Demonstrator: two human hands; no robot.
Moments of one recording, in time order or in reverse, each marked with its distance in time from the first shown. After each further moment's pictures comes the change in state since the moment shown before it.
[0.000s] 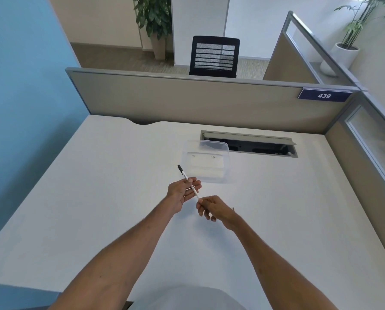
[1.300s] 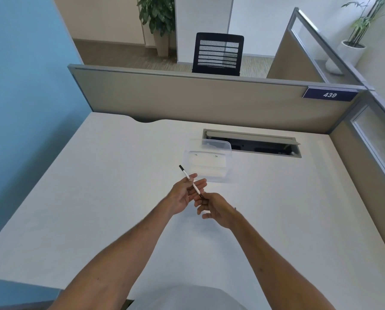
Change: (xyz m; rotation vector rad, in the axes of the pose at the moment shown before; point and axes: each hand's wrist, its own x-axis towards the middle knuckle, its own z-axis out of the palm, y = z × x) left_hand -0.003 0.001 -0.005 -0.124 -0.162 -0.054; right_hand 0.010 -0.014 0.006 0.436 -0.054 0.174
